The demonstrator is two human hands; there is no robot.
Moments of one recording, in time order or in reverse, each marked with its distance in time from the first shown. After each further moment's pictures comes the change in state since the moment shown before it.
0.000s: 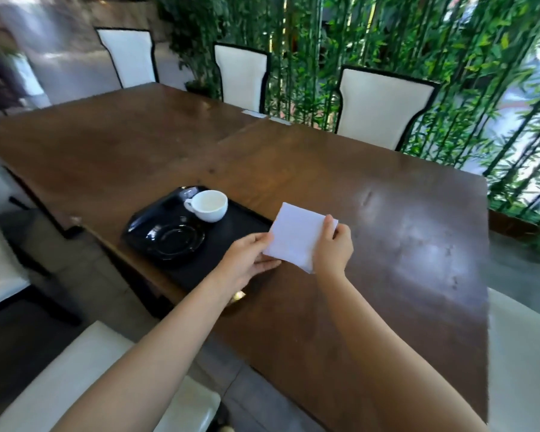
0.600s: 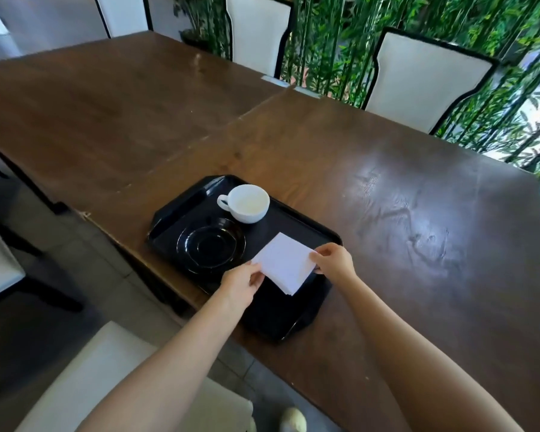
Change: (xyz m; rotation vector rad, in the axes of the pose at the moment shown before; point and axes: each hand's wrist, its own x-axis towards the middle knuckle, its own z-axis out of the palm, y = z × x) left_hand 0.085 -0.010 -0.140 -0.477 0.400 -0.344; right_hand 0.017 0.048 0.135 -0.598 -0.444 0.174
